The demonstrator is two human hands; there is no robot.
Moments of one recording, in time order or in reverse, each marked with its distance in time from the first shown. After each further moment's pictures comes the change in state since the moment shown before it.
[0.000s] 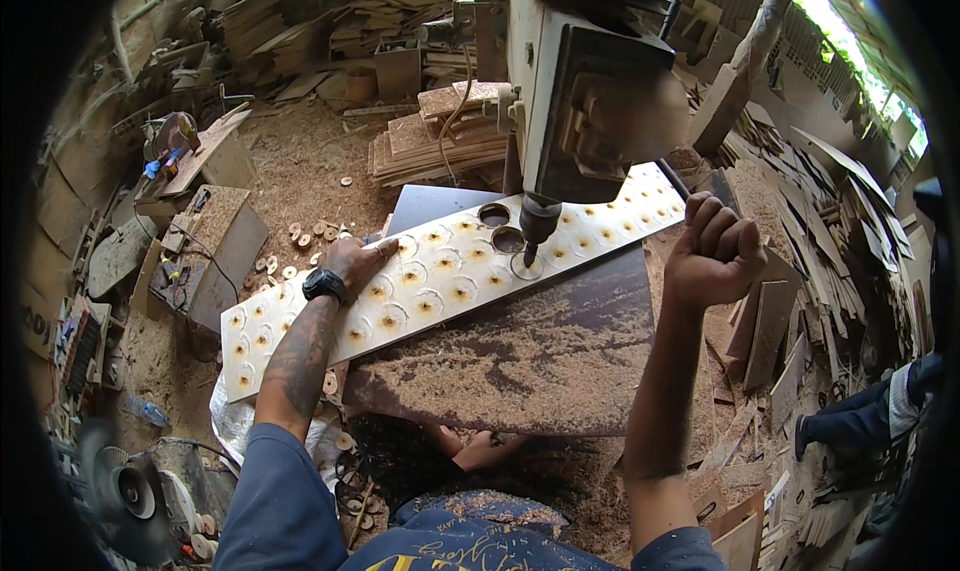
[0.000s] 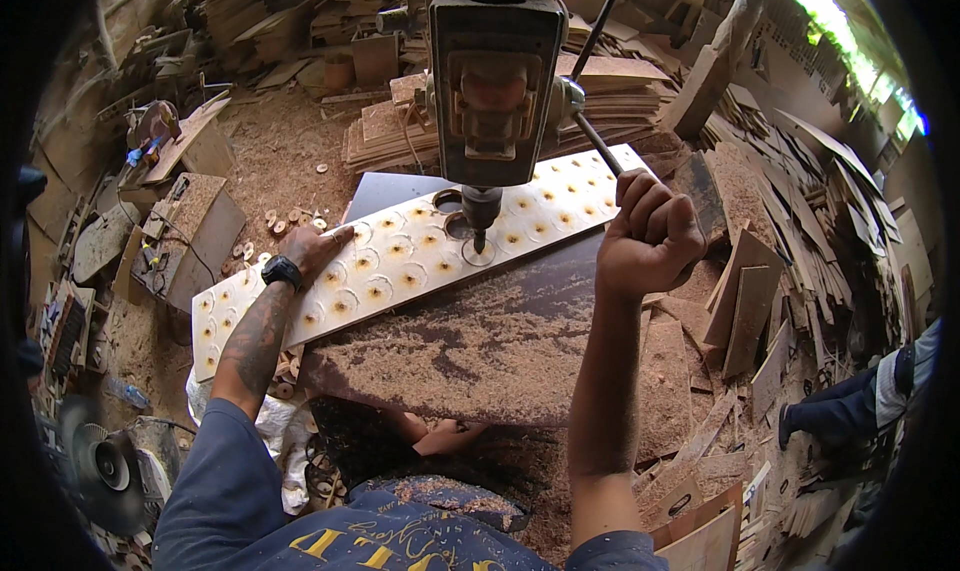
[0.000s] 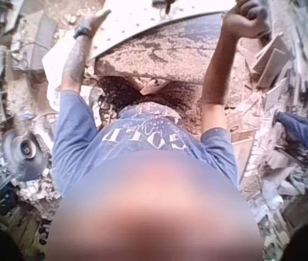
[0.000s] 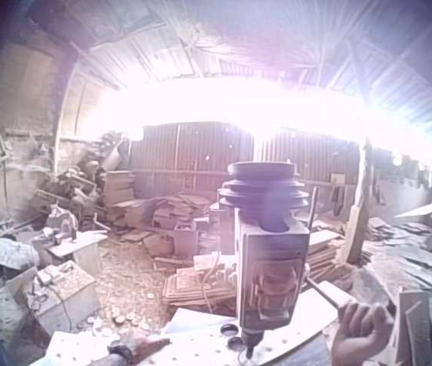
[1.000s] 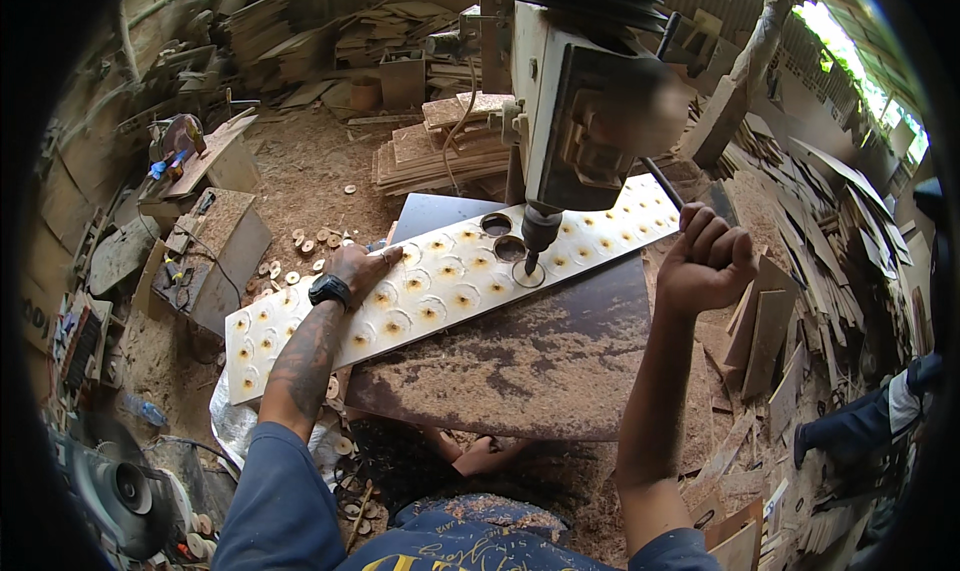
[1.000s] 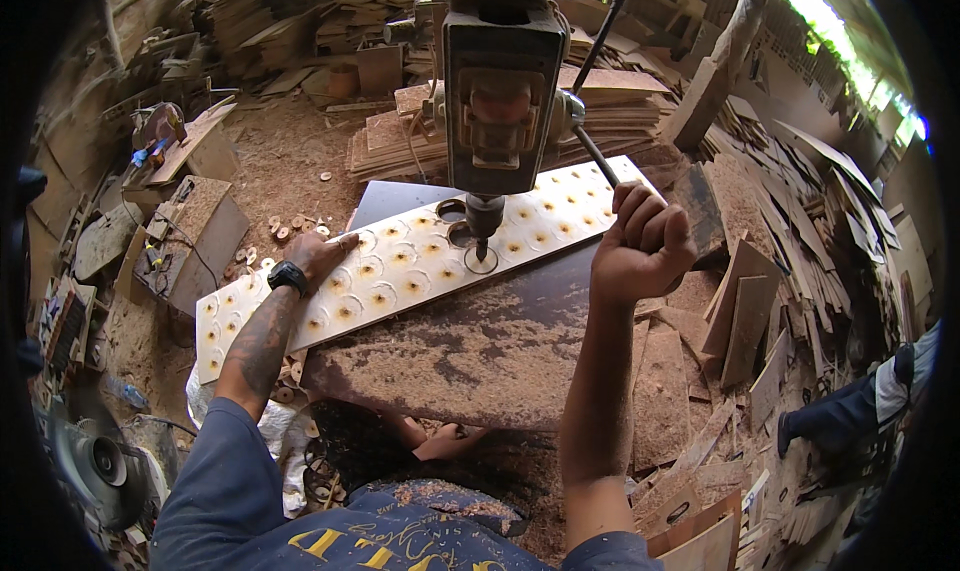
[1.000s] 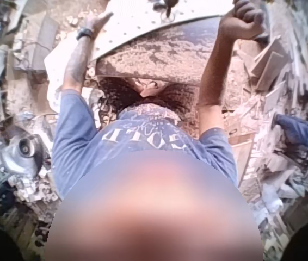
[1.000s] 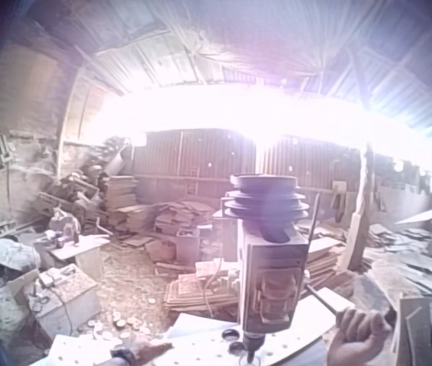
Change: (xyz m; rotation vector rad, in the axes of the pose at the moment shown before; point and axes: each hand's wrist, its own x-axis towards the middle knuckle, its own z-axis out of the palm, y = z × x) left_hand -0.005 -0.002 0.003 -0.052 0.026 -0.004; right_hand -0.003 0.001 0.001 0.005 -0.021 -0.042
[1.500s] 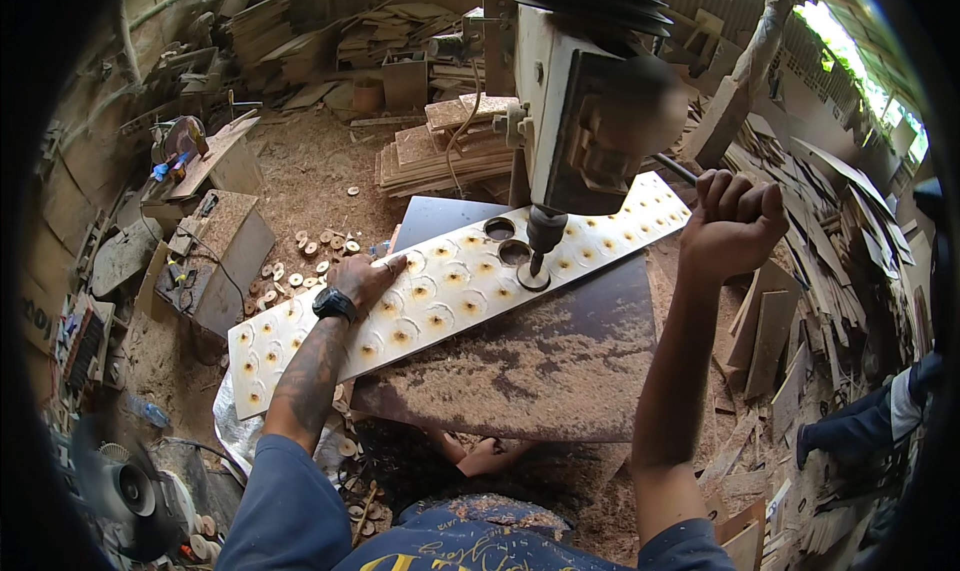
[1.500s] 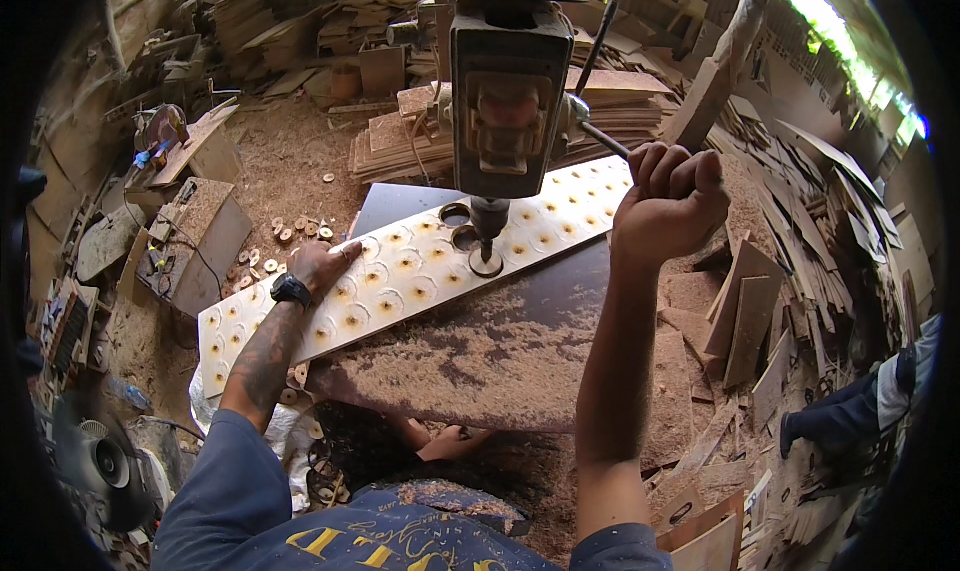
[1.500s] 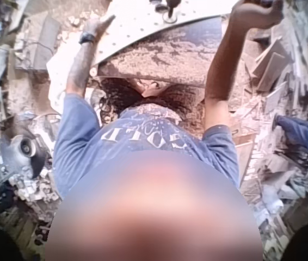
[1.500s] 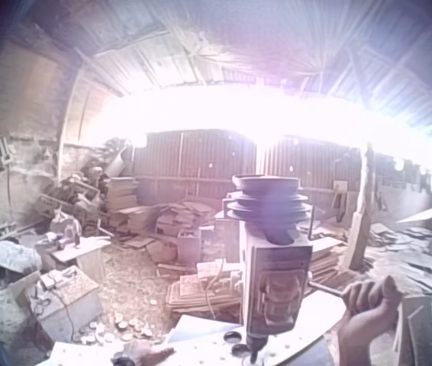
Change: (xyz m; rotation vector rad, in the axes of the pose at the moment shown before) left_hand -0.002 -0.012 0.014 0.065 0.074 0.067; right_hand 0.046 -0.002 0.028 -0.035 0.129 0.051
